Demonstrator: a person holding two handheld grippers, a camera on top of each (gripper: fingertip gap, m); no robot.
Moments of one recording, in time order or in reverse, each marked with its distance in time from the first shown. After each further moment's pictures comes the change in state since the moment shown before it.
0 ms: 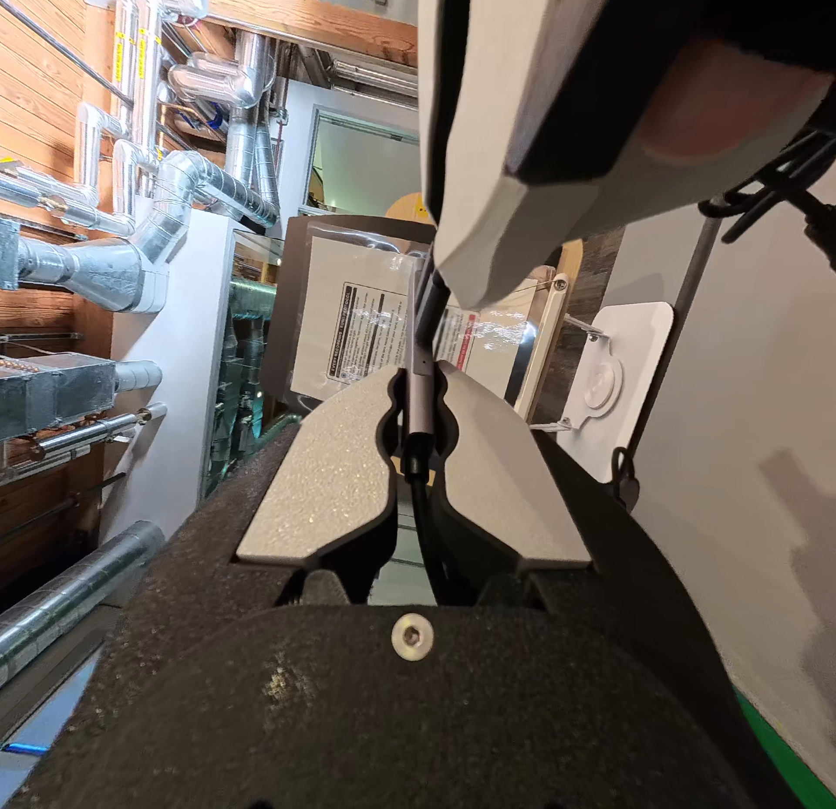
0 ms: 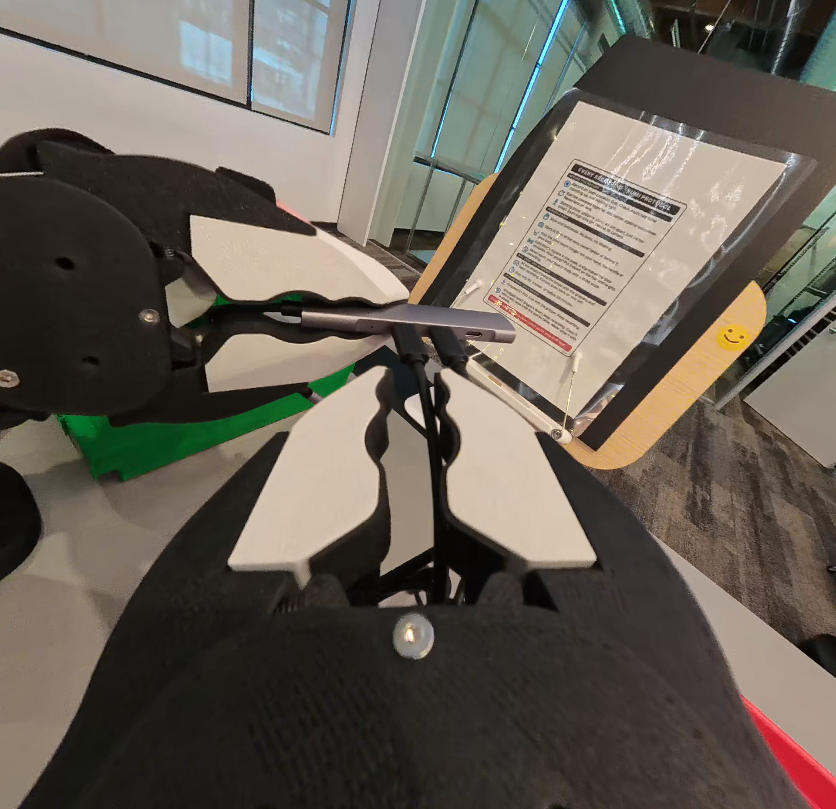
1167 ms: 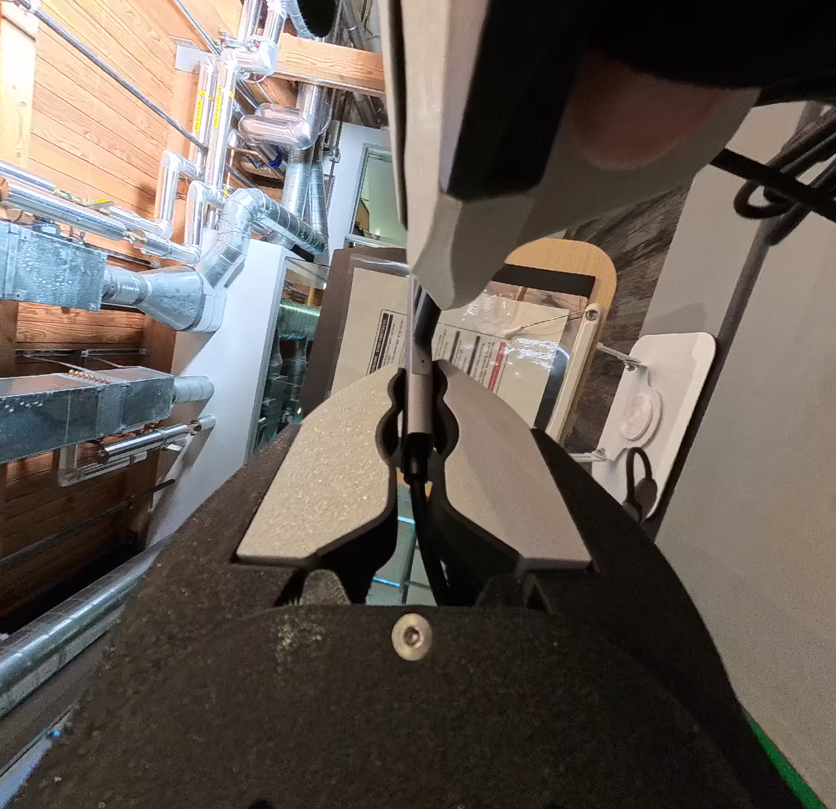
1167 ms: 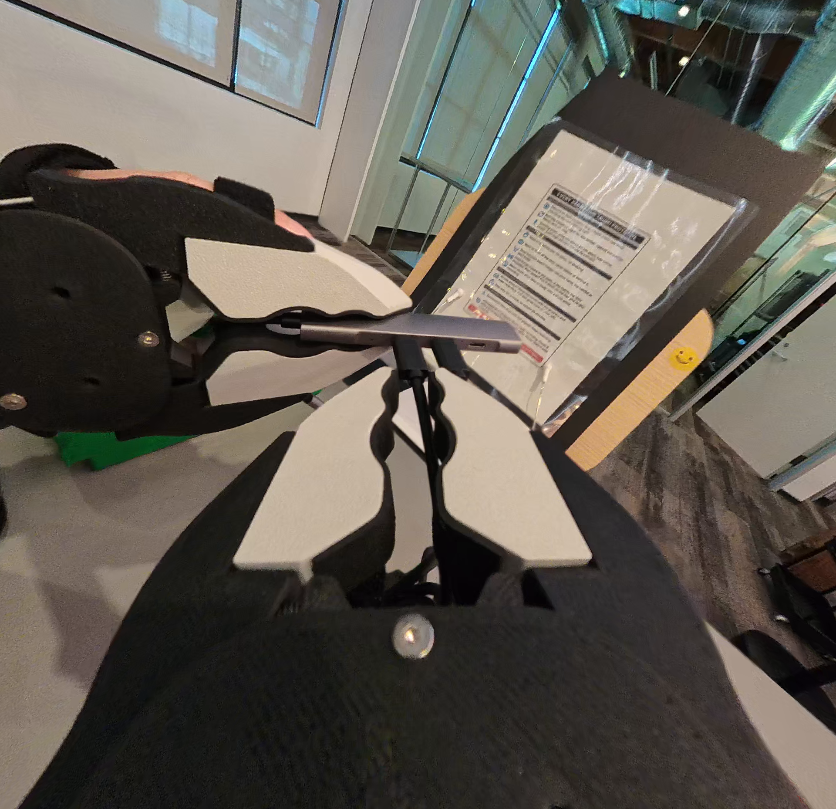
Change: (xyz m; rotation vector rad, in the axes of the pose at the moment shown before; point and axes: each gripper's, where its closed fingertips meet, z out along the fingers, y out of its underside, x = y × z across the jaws) left arm -0.009 -0.018 -0.005 0.064 -0.104 0.029; right arm 0.004 -0.013 -0.014 0.000 0.038 -0.083
